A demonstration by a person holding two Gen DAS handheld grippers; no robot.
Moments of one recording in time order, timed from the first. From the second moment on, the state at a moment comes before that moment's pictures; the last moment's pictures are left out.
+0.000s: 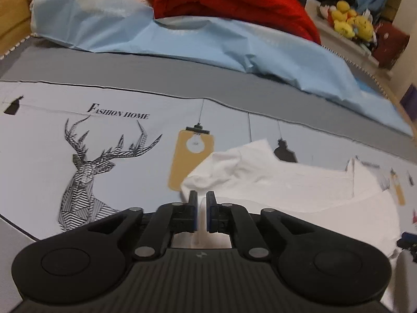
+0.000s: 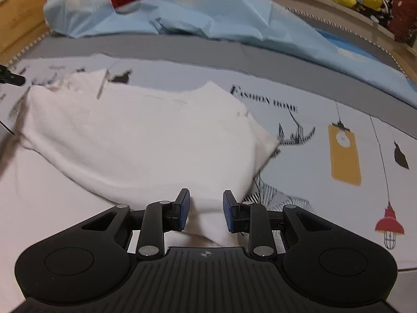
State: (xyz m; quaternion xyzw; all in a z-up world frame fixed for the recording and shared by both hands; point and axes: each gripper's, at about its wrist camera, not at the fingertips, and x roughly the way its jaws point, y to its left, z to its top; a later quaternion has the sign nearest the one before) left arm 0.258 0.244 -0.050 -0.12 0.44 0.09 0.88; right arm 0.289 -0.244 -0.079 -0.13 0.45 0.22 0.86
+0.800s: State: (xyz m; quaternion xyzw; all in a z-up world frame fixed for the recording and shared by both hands) left arm 0.212 0.205 -0.072 -0.08 0.51 0.00 0.86; right arm 0.269 -0.250 -0.080 -0.09 0.51 0.08 0.85
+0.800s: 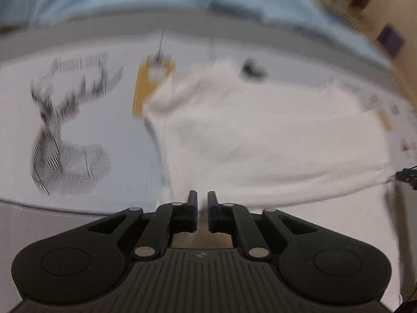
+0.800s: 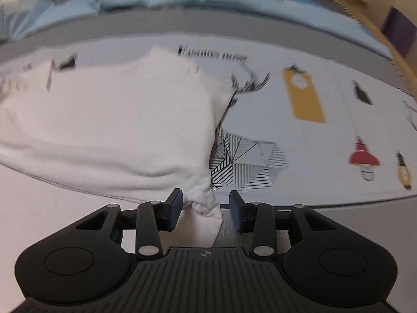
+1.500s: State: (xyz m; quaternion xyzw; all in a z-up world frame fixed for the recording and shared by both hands) left arm -0.031 0.186 -0.043 -0.11 0.52 0.04 0.85; right arm 0.030 -0.317 -0.010 0.04 0.49 0.04 0.87
